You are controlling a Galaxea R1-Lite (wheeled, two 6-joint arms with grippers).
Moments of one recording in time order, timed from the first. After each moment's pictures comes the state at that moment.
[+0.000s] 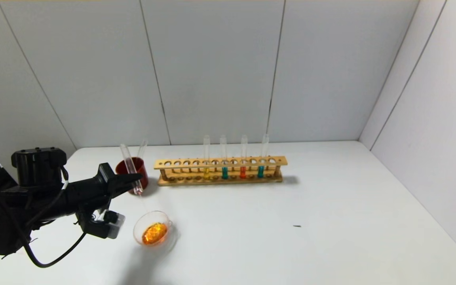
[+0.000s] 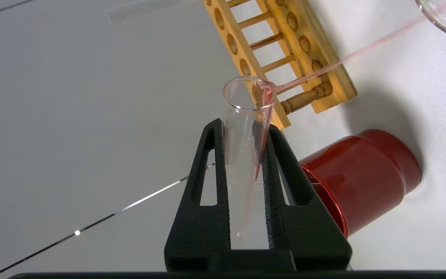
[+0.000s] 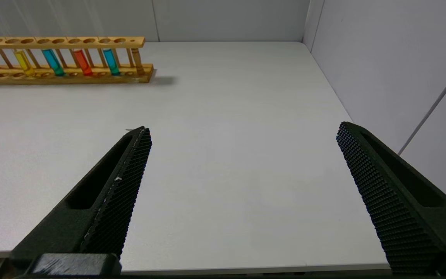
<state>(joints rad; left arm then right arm) 0.03 1.83 -0.51 -0.92 -0.70 2.13 0.00 0.00 0.00 0.00 0.00 0.00</state>
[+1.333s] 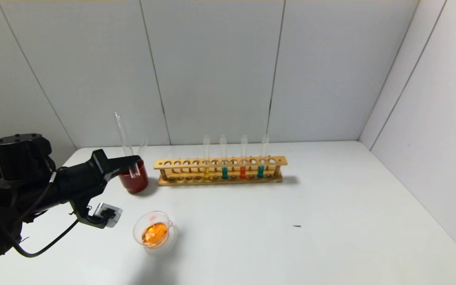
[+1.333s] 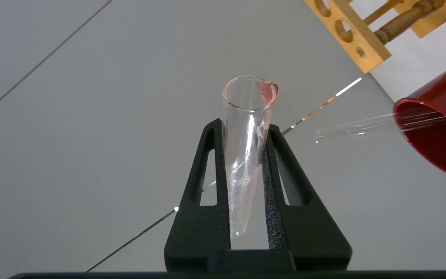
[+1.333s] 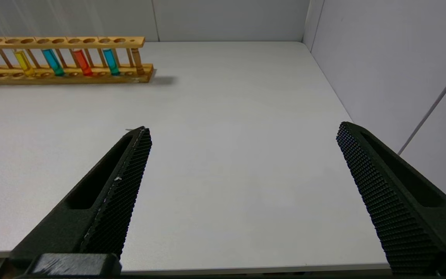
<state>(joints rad) 0.01 1.74 -0.51 -1.02 -0.66 2.33 0.00 0.00 0.00 0.00 0.00 0.00</state>
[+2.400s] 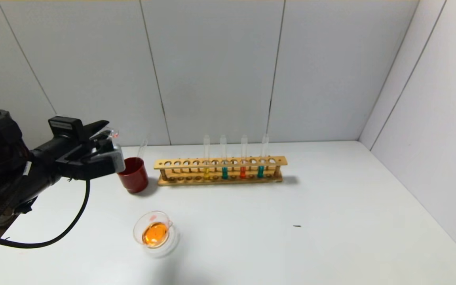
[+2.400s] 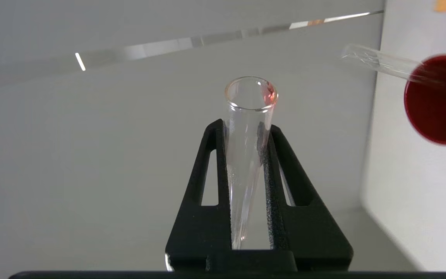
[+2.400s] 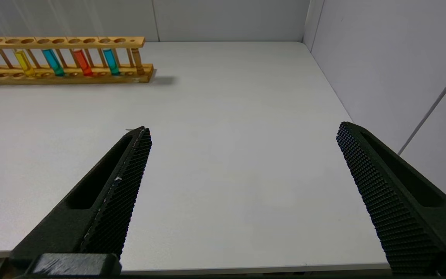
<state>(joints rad) -0.10 1.55 -0.55 -1.02 -0.07 1.54 0.00 0.00 0.00 0.00 0.00 0.00</state>
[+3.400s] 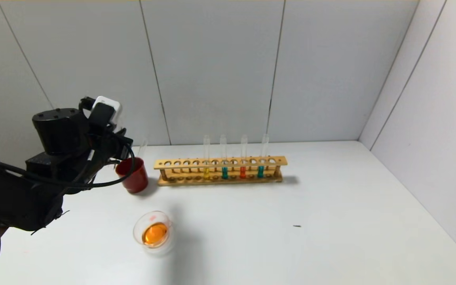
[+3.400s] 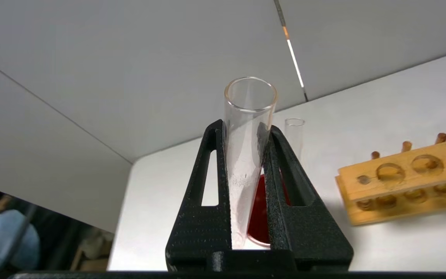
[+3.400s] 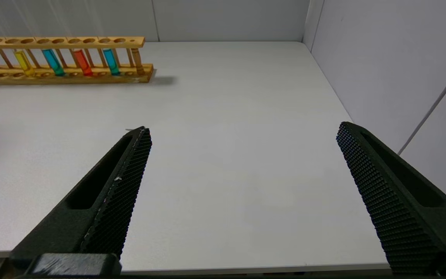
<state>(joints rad) -0.19 1.81 -0.72 -1.03 0.25 0.37 0.00 0.00 0.00 0.00 0.00 0.00</state>
